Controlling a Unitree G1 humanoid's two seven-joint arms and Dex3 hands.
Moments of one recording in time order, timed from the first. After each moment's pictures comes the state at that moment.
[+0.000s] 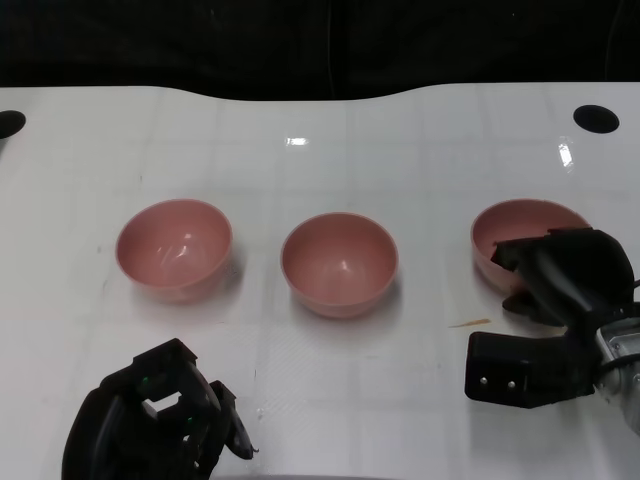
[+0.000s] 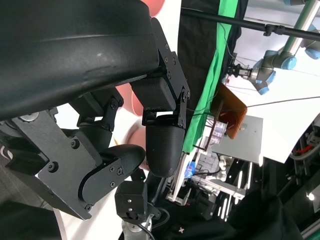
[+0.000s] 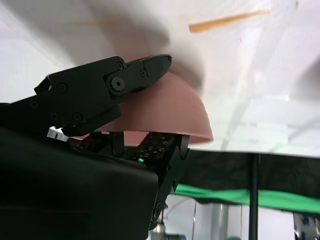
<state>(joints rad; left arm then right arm) 0.26 -0.03 0.08 -0.02 -0.52 -0.14 -0.53 -0.63 -0.27 0.49 0.99 -0.87 -0.17 -0.55</state>
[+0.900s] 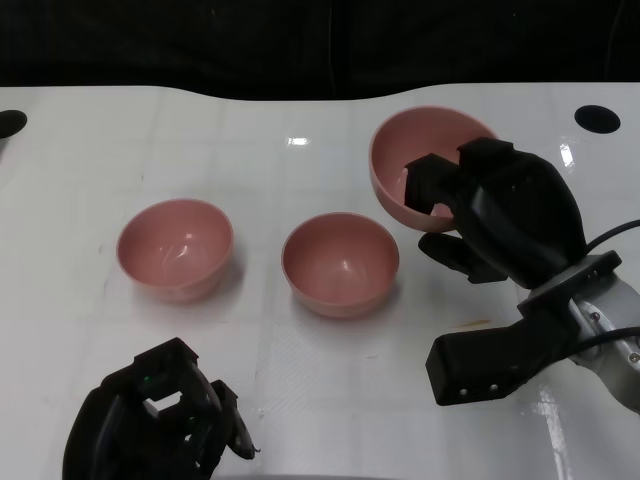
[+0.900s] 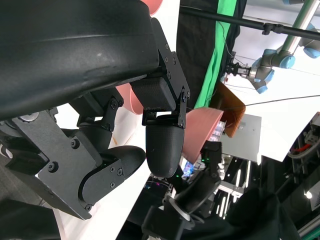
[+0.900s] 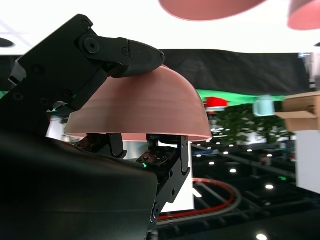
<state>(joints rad) 0.26 -0.03 0.07 -0.03 -0.52 -0.13 -0.53 -0.58 -0.33 0.49 0.43 -0.87 -0.31 -0.51</state>
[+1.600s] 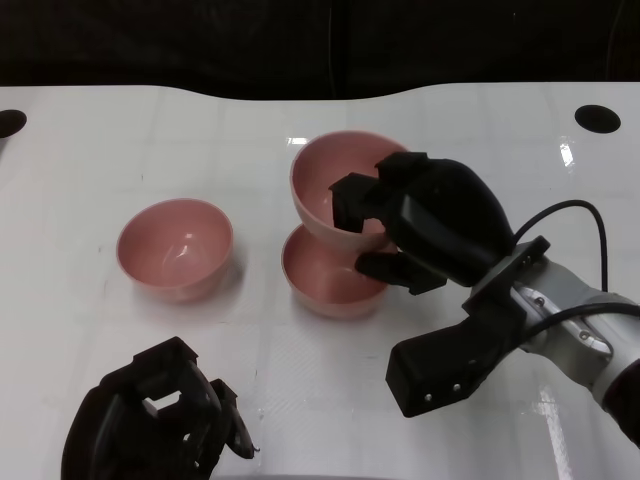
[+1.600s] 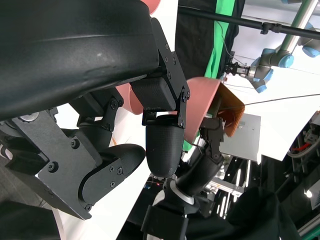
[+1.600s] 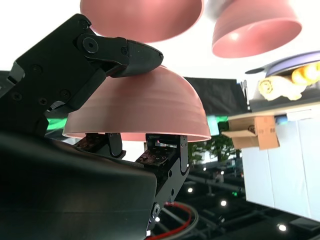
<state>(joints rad) 0.26 -0.03 0.08 -0.04 -0.52 -0.13 -0.53 -0.72 -0.20 0.55 0.68 -0.88 -0.49 -0.48</state>
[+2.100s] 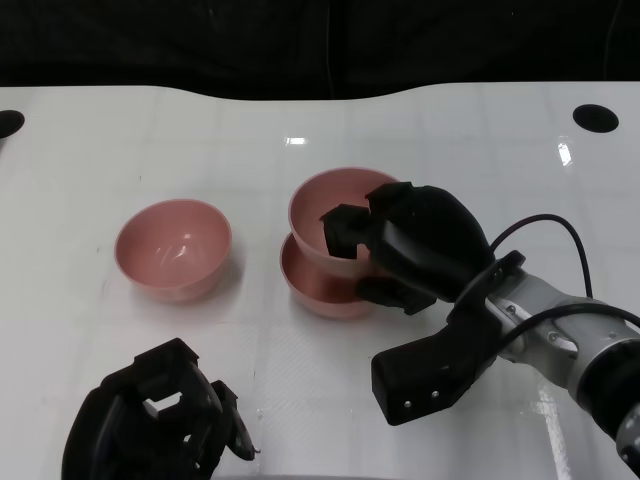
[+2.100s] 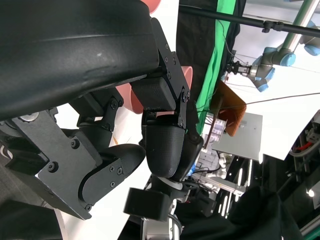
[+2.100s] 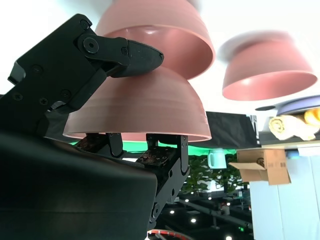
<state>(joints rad) 0.27 -0.03 0.08 -0.05 -0.51 -0.13 -0.53 -0.80 -0.13 0.64 0.95 -0.94 -0.48 -0.54</state>
